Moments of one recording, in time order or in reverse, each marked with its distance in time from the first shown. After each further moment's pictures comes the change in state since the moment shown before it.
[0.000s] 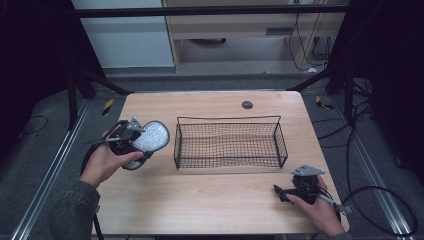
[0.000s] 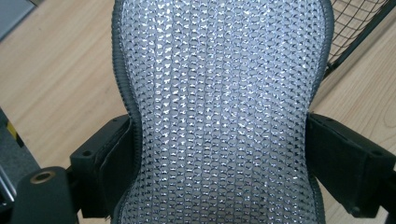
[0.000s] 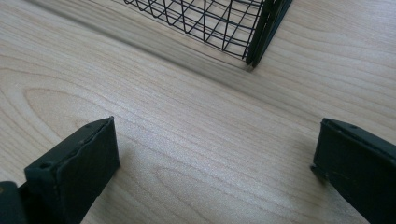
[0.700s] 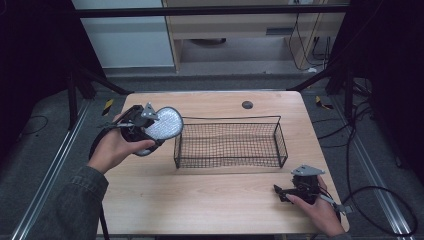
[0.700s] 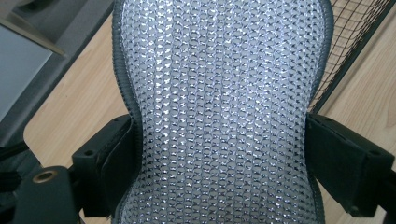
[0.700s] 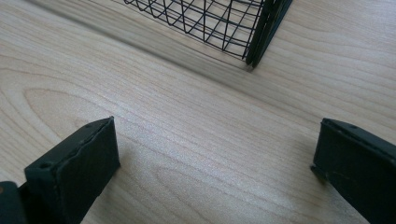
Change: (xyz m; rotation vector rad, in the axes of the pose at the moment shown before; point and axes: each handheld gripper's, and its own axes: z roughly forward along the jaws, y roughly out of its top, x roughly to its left) left arm -0.016 0.061 -0.020 -0.030 0.026 0.159; right arm -0.001 0.000 0.000 0.002 -0.003 -0.011
